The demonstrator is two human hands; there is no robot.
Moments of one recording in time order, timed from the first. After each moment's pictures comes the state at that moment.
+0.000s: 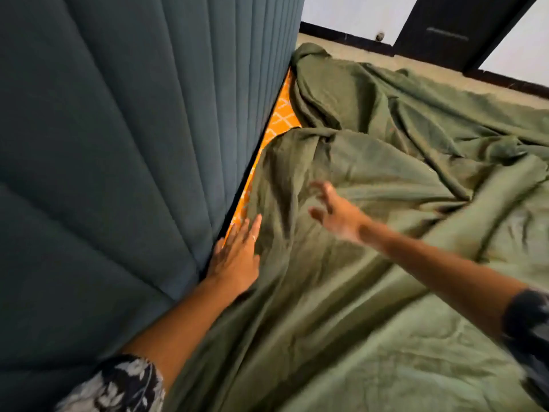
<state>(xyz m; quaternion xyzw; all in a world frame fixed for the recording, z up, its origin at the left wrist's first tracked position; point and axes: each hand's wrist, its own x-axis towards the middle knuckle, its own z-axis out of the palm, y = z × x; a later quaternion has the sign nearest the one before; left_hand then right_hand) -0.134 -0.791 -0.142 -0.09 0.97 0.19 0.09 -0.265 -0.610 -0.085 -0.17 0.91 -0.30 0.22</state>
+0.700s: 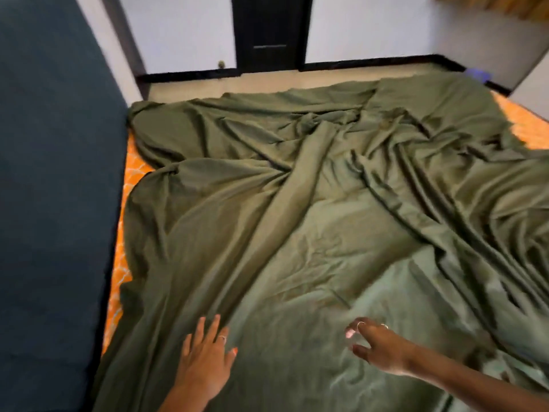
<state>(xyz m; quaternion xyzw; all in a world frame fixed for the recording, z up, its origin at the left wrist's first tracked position) 0.020 -0.595 -0.082 0.10 0.96 0.03 0.26 0.064 -0.262 -0.076 0.04 0.92 -0.21 0.34</state>
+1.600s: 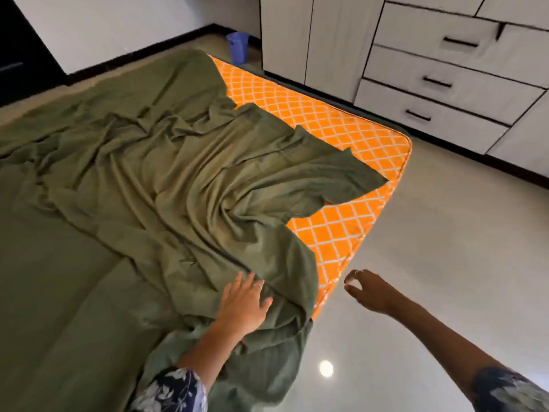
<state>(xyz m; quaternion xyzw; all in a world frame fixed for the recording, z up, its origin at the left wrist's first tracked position) 0.247 0.142 -0.030 0.43 0.86 -0.02 0.26 0.443 0.353 -0.041 0.39 0.86 -0.30 0.16</state>
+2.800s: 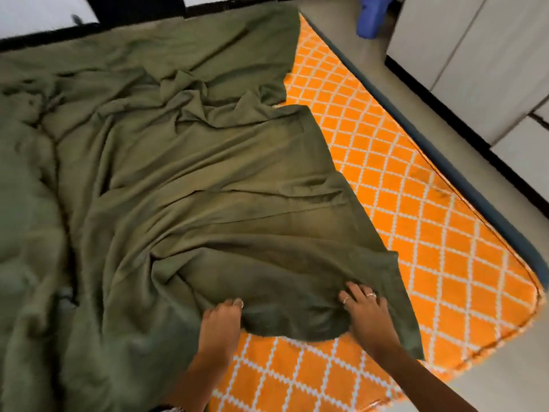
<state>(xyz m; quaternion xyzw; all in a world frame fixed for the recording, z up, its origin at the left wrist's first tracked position) 0.170 0.485 -0.160 0.13 0.97 0.08 0.17 0.246 0.764 -0.188 0.04 0.99 -0.07 0.06</state>
